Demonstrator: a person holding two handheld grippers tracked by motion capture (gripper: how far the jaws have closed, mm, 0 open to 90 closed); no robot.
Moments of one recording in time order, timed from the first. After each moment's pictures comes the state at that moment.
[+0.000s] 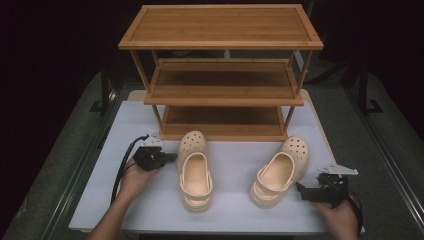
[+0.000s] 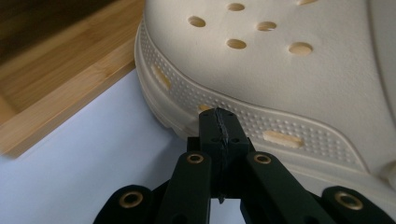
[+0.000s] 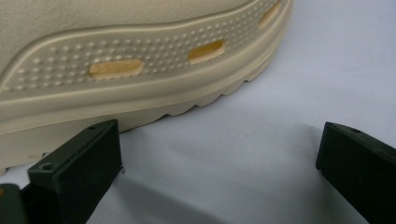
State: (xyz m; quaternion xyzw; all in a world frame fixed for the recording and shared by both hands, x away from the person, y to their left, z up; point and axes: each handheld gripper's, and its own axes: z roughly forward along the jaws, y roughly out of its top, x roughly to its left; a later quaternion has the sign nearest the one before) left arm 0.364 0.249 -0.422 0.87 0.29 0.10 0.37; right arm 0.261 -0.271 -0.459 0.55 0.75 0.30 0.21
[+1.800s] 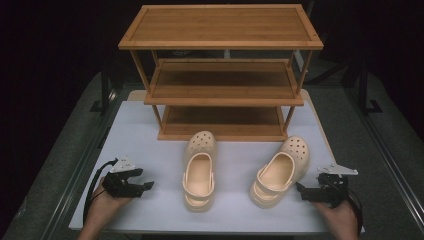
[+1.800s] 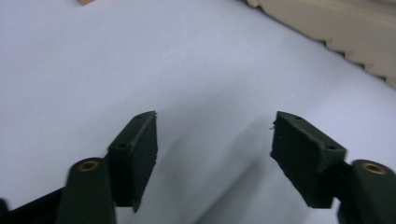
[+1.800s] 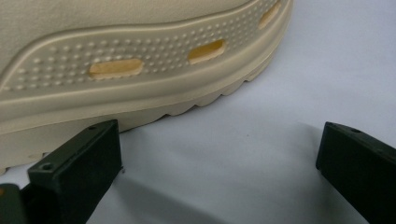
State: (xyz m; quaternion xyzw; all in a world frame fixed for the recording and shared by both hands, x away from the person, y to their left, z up) left arm 0.285 0.327 -0.435 0.86 0.36 0.14 0.34; right arm 0.261 -0.271 -0.459 0.55 0.75 0.30 0.21
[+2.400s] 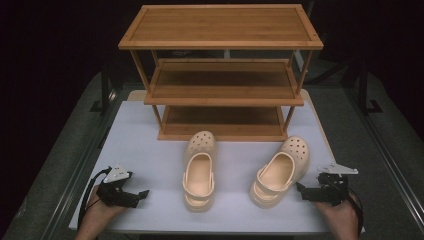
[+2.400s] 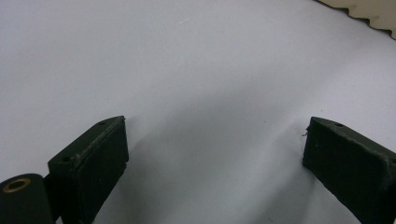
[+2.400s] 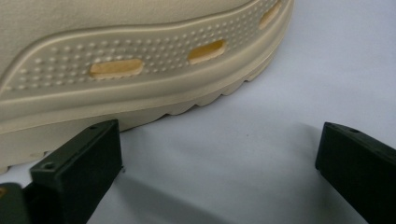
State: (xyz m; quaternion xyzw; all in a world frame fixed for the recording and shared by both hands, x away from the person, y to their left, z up) left arm 0.274 0.340 -0.450 0.85 0.37 0.16 0.34; right arm 0.261 -0.273 -0.457 0.55 0.75 0.30 0.21
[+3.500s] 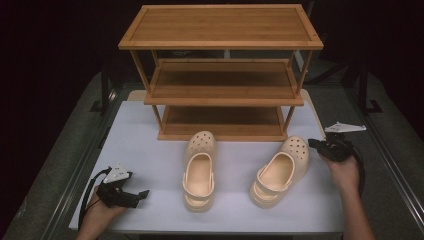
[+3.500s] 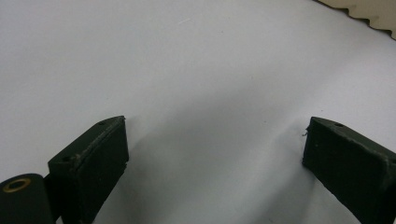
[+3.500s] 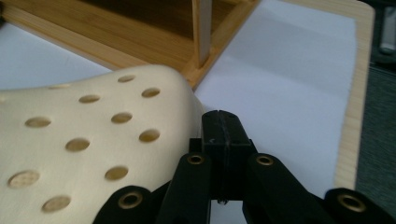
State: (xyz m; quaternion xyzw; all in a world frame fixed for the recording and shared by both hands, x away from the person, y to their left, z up) left arm 0.274 0.340 -0.451 0.85 0.37 0.16 0.35; right arm 0.363 -0.308 -0.414 0.49 0.77 0.37 0.20
